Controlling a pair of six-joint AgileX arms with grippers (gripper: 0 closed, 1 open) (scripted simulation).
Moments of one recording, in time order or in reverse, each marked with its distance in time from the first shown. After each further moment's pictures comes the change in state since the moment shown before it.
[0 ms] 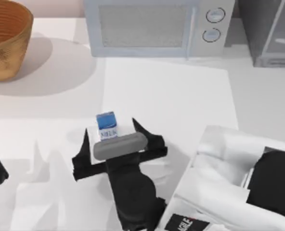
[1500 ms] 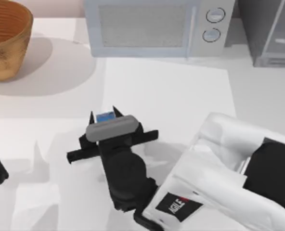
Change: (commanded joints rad) left arm 0.000 0.000 0.000 0.000 0.000 0.000; right arm -0.070 0.045 0.138 -0.091 -0.069 -0.002
